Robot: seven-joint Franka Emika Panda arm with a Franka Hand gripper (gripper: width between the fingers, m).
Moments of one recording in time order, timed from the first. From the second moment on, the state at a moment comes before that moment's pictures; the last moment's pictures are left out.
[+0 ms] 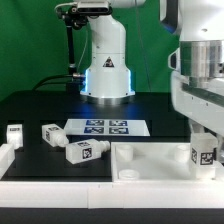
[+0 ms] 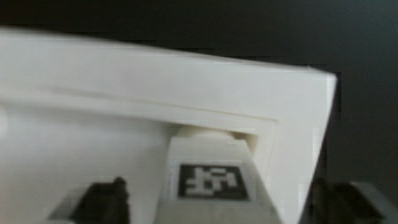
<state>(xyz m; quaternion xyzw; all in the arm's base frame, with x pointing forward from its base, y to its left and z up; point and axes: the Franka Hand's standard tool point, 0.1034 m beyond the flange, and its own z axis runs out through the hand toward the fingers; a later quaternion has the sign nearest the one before) 0.641 0.120 0.067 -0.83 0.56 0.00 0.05</state>
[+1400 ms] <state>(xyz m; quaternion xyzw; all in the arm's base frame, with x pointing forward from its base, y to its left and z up) 0.637 0.112 0.072 -1.00 0.07 -0.04 0.03</state>
